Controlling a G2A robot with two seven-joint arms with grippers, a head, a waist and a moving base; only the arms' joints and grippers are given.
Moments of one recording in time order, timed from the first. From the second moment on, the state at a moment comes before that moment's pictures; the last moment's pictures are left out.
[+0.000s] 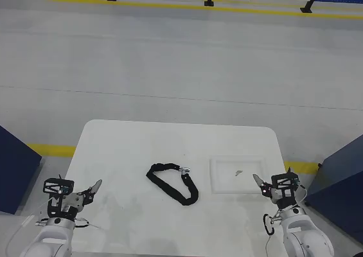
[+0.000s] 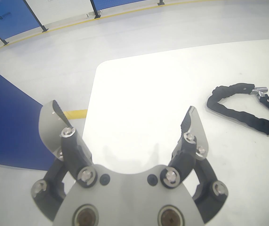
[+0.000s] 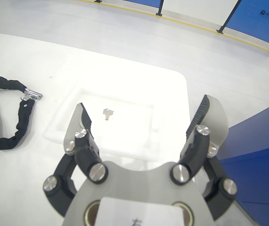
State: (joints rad) left arm 1.73 -1.15 -1.60 -1.80 1.33 0.00 0.00; right arm -1.73 -1.15 1.60 -1.80 -1.33 0.00 0.00
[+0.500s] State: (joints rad) left arm 1.73 -1.15 -1.60 -1.80 1.33 0.00 0.00; right arm -1.75 -1.14 1.66 -1.87 -1.43 -0.05 0.04
